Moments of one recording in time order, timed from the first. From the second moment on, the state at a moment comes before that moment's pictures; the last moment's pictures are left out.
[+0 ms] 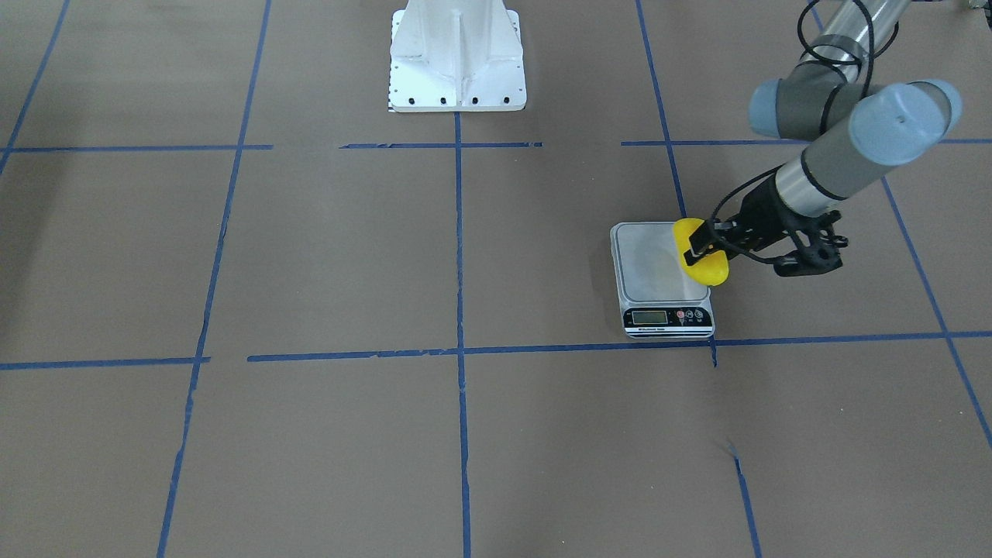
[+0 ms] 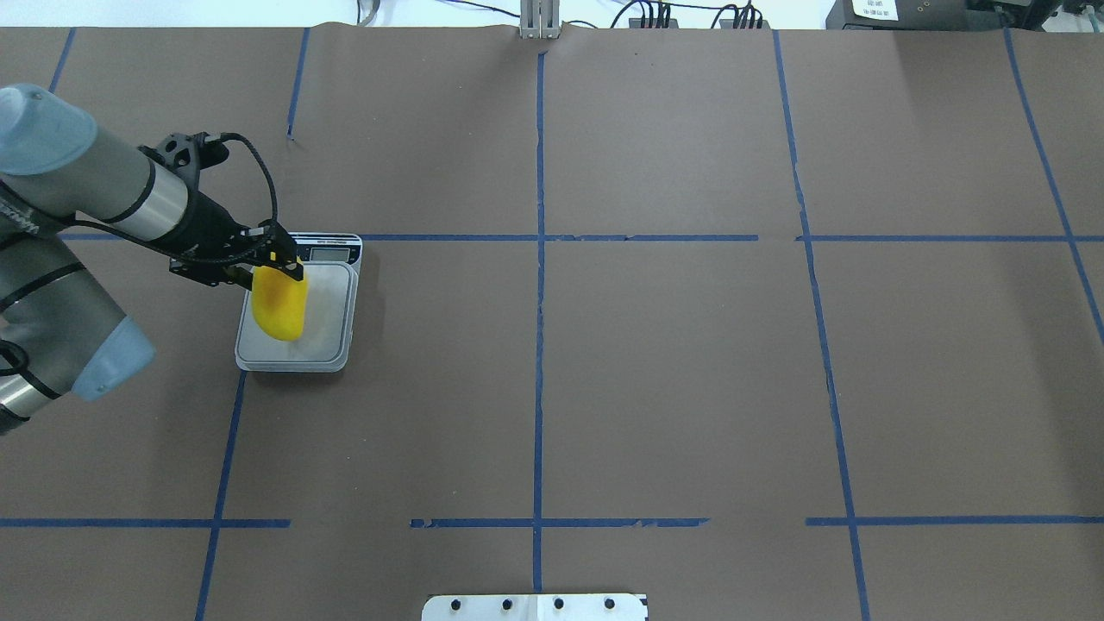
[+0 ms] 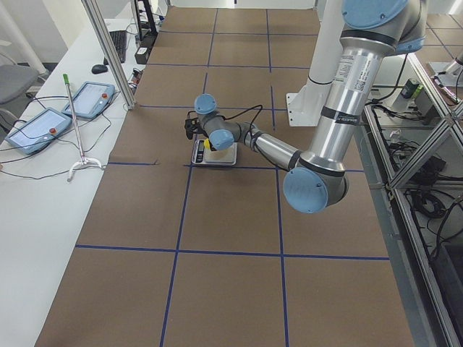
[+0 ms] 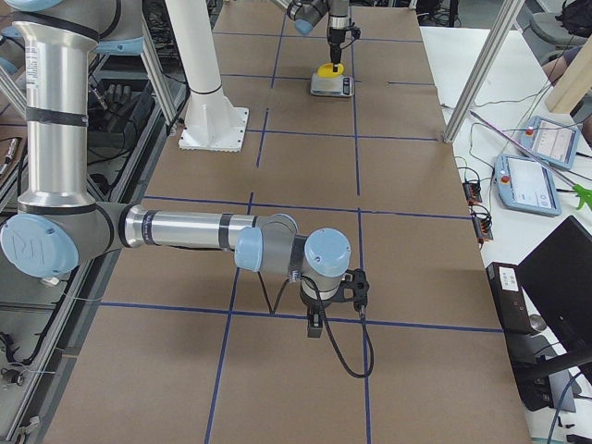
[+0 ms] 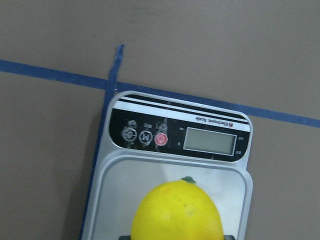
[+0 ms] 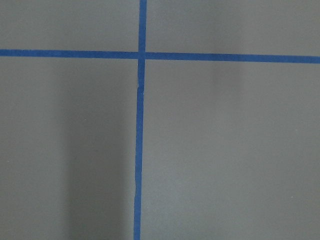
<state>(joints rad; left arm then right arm) -0.85 -1.88 -1.62 -2.10 -2.29 -1.22 1.62 -1.66 1.66 -1.68 2.35 -0.12</state>
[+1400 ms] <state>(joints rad) -1.15 -1.62 -1.73 -1.97 -2.27 -0.67 1.62 -1.66 1.66 -1.68 2.35 -0.12</state>
